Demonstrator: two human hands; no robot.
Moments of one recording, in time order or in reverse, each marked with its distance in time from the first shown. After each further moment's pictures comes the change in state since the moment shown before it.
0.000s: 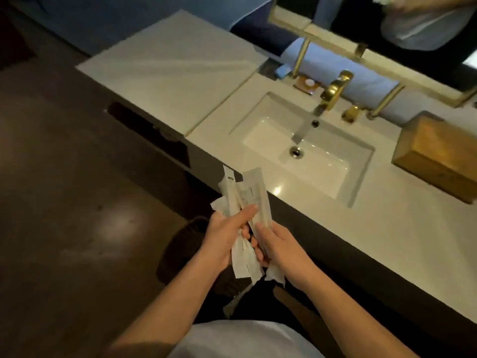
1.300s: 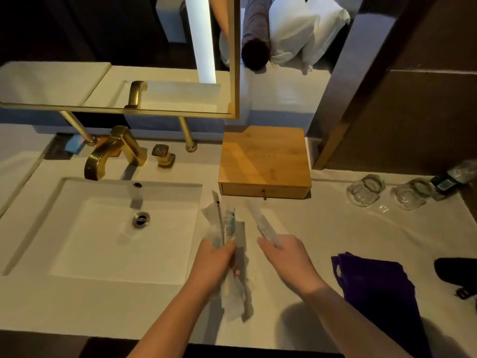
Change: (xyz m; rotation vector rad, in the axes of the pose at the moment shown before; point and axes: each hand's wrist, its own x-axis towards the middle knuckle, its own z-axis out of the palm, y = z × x) left_hand 0.119 -0.183 0.428 0.797 -0.282 -0.020; right_hand -0.094 0.103 -0.462 -0.054 0.769 0.125
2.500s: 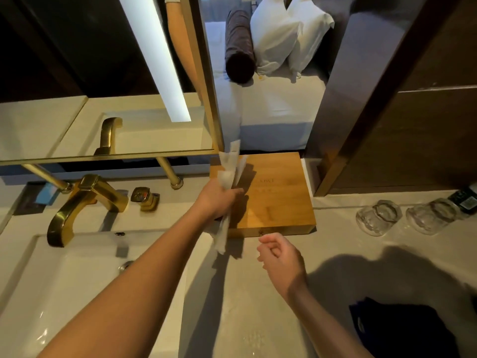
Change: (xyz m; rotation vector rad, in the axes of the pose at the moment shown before) left_hand 0.208 0.153 0.040 0.640 -0.025 0.215; right_hand 0.114 -0.018 0.004 0.321 0.202 -0.001
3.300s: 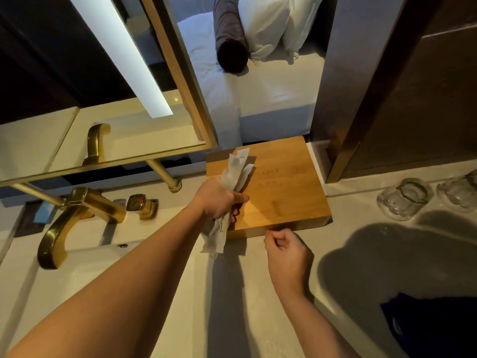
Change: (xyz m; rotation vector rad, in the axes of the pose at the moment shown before) left_hand 0.045 -0.026 0.006 0.049 -0.181 -0.051; right_hand 0.024 0.008 0.041 0.086 0.456 -0.114
